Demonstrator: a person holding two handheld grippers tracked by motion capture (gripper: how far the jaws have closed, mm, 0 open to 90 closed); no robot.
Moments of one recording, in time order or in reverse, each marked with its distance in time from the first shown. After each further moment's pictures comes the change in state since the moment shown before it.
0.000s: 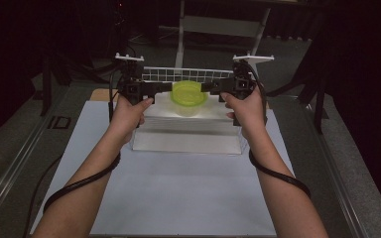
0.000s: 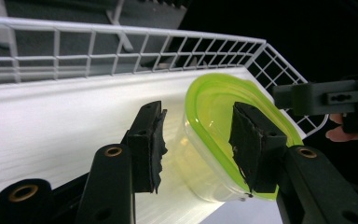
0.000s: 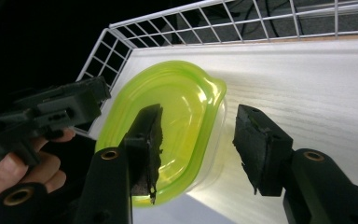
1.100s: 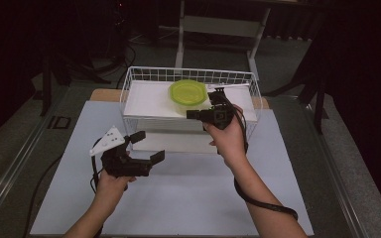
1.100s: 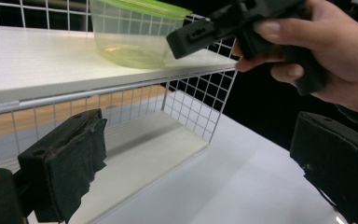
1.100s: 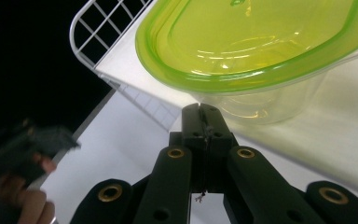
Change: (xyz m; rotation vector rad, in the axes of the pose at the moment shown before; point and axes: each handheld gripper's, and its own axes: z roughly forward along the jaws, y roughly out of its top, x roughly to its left) left arm -0.018 -0.169 -0.057 -0.249 -0.148 0.292; right arm 0.033 -0.071 0.032 0.017 0.000 -0.203
